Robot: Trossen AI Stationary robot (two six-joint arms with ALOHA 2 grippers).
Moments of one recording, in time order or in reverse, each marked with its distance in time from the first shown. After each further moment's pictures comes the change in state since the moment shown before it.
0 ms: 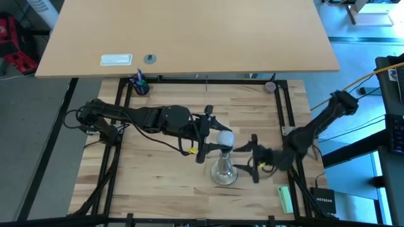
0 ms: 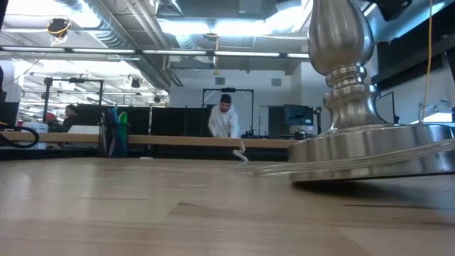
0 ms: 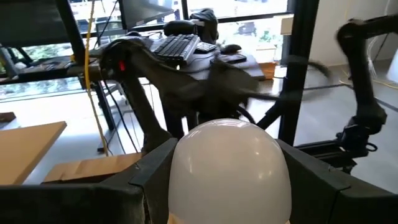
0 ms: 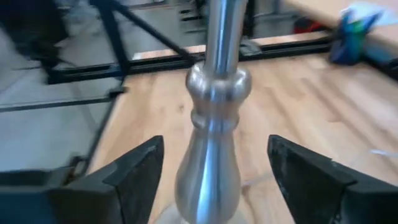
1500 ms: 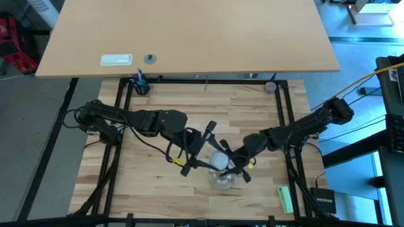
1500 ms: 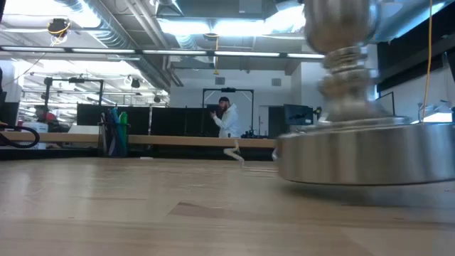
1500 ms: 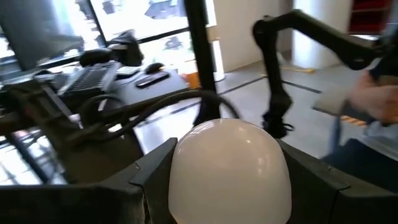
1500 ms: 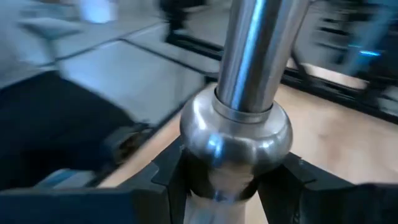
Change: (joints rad) left arm -0.030 -0.013 0.000 -0.002 0.299 0.161; right arm -0.310 0.233 0.152 0.196 -0.879 -0.540
